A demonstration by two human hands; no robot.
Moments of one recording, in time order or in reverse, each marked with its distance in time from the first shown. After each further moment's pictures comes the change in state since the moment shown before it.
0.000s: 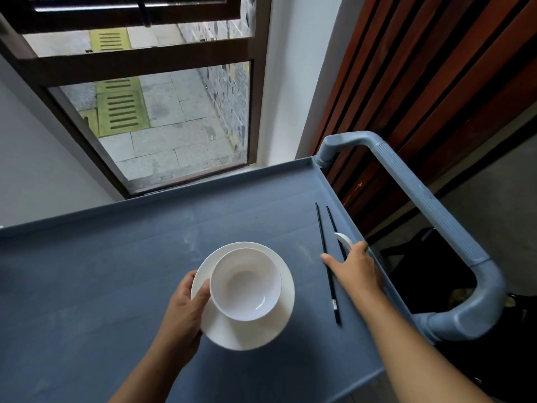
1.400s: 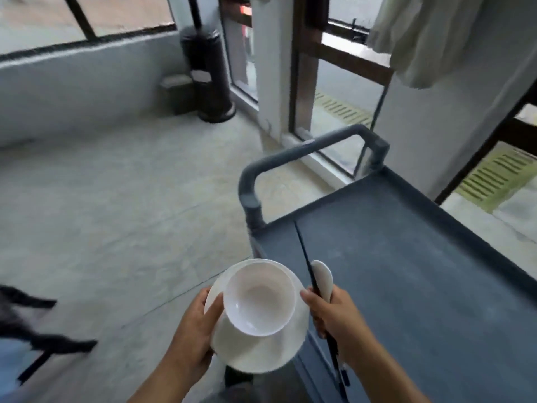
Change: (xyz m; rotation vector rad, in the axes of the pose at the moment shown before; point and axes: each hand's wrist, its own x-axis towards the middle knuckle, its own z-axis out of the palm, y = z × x) left_hand -0.371 -0.129 -0.075 -0.577 1.221 0.282; right_hand -0.356 -0.141 0.079 0.199 -1.513 -0.917
